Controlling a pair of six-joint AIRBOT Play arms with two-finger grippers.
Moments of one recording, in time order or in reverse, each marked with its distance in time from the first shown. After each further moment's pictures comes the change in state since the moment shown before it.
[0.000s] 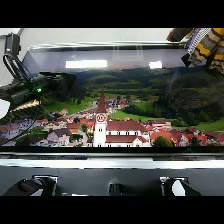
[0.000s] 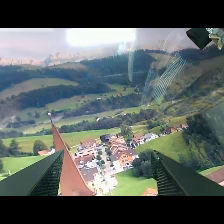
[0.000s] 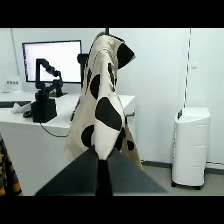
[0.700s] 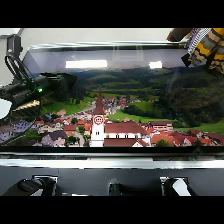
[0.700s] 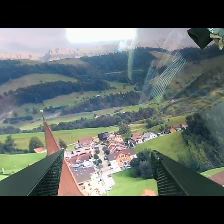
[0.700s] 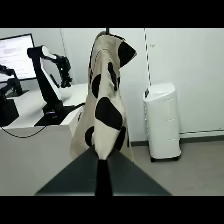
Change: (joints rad) left arm 0.000 -0.005 -0.003 0.000 0.000 -0.024; right arm -0.286 -0.102 0.053 0.182 -0.032 0.050
